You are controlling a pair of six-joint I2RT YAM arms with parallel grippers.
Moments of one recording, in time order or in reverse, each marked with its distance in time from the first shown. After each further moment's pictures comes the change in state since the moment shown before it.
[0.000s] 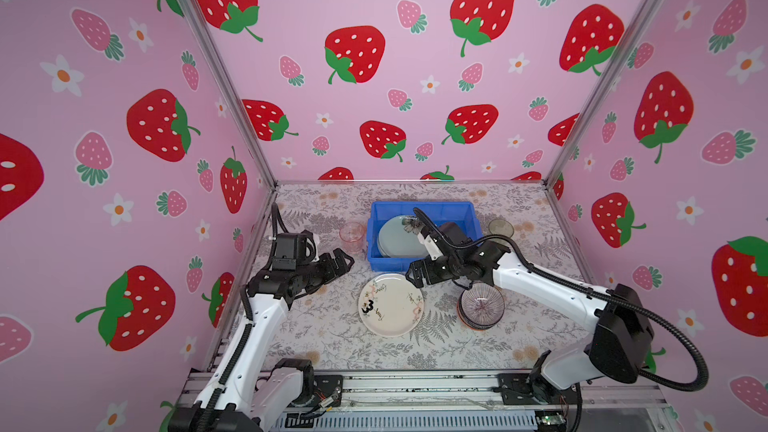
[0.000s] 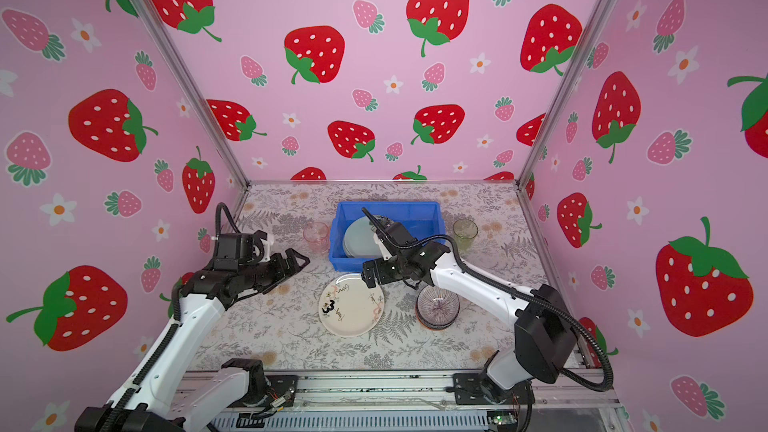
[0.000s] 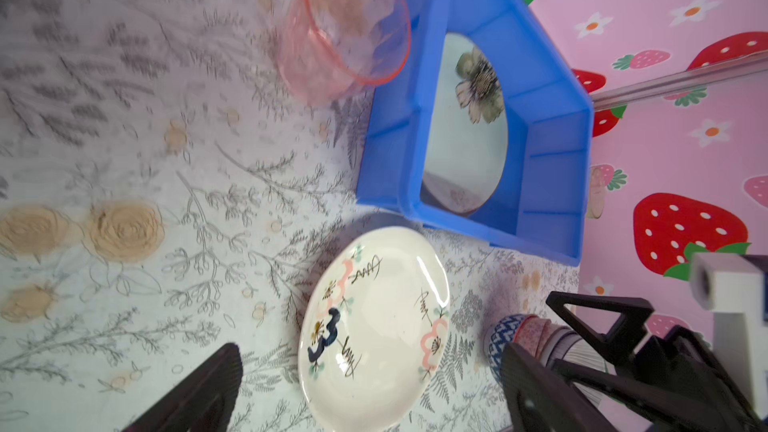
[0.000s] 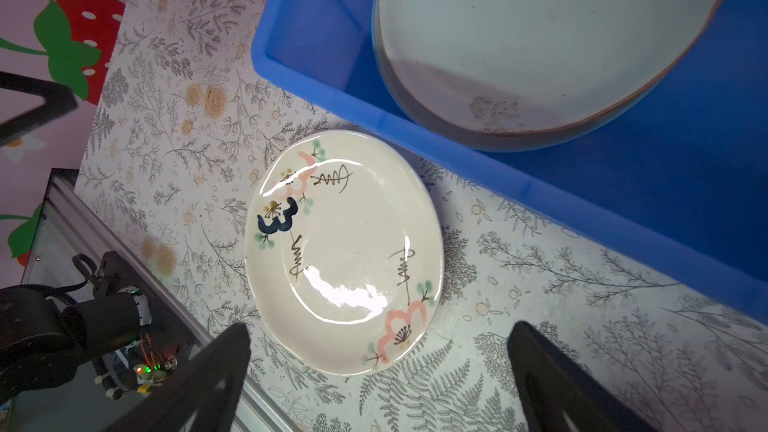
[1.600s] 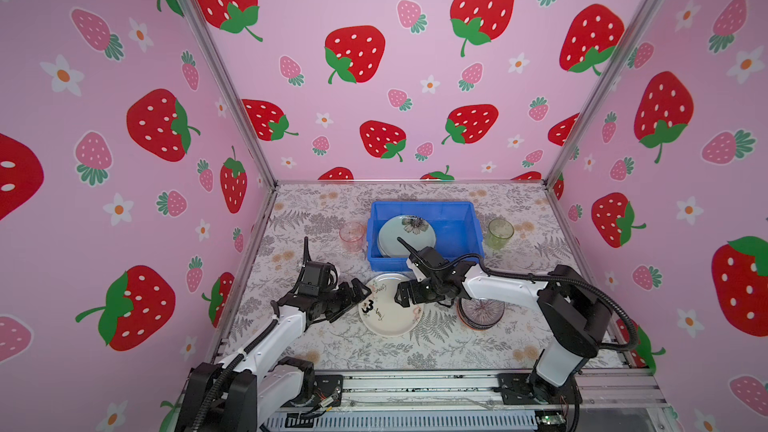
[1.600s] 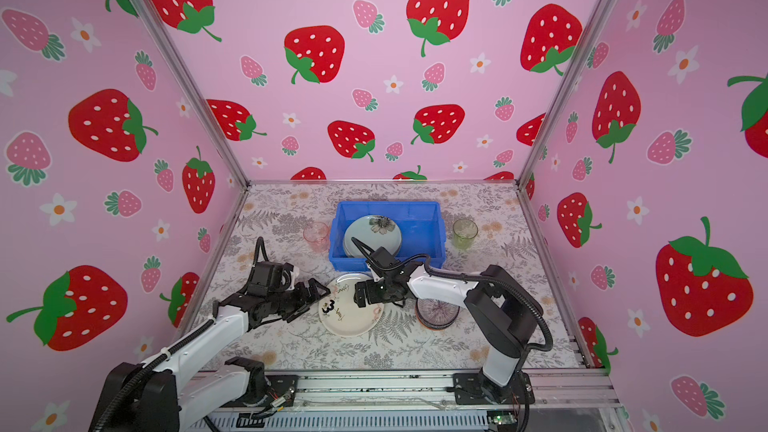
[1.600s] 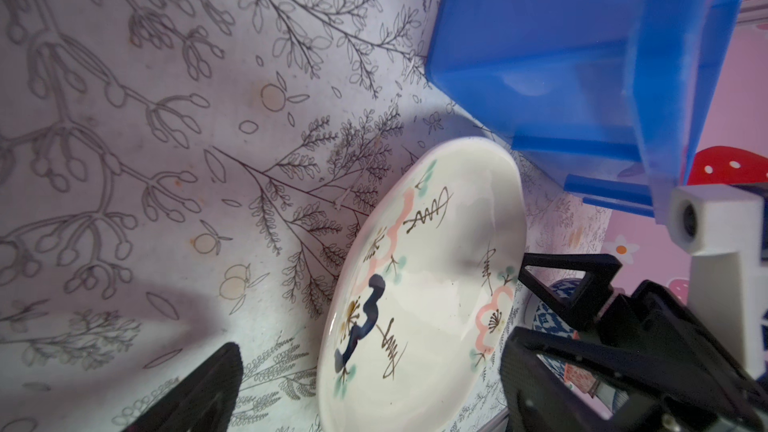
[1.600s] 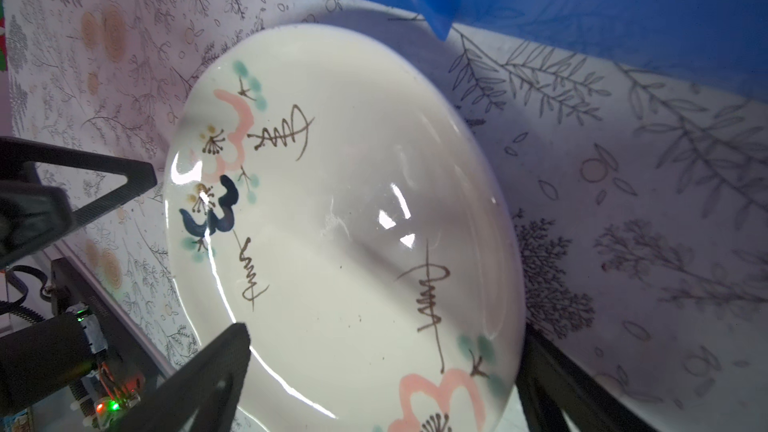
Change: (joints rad) left arm -0.146 0.094 -0.349 0.379 0.040 -0.145; right arm 0.057 0.215 -0.159 0.274 -0.075 0.150
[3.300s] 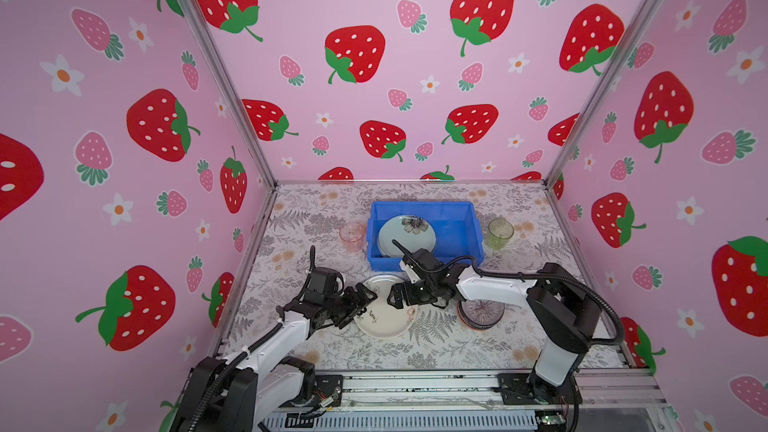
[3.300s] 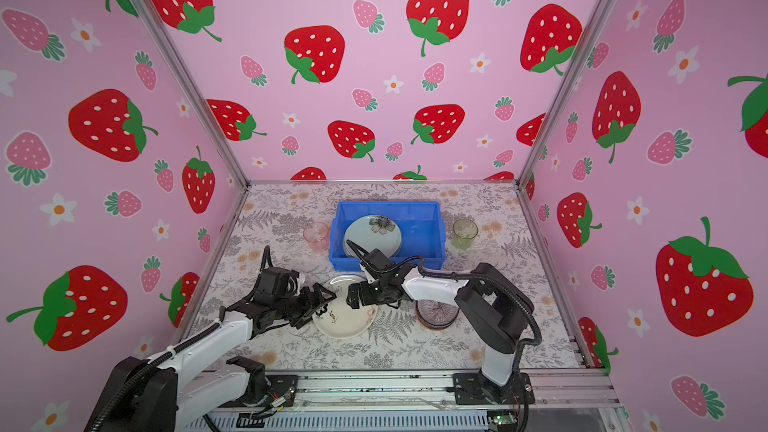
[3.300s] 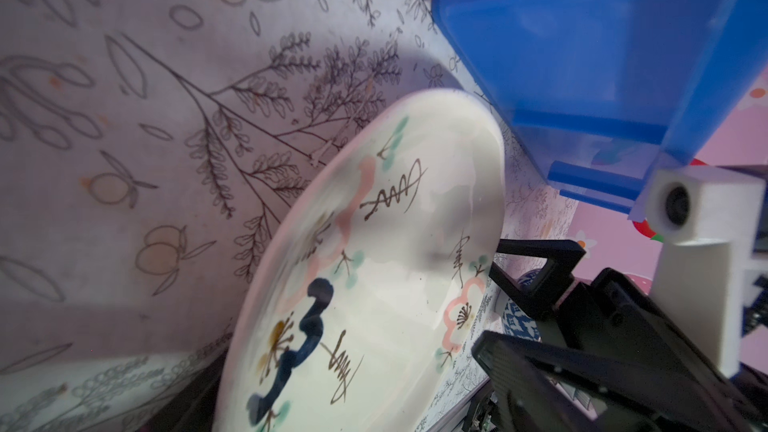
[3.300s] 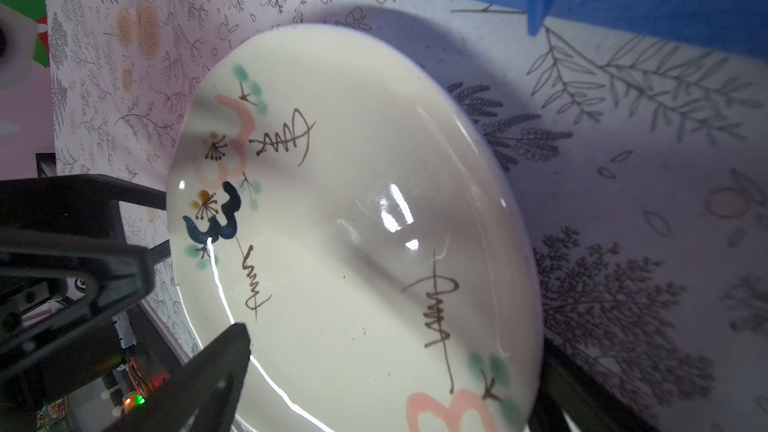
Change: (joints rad) left arm -0.077 0.002 -0.078 0.130 0.047 -0.185; right arm 0.026 0.053 0.010 0.082 -0.055 0.032
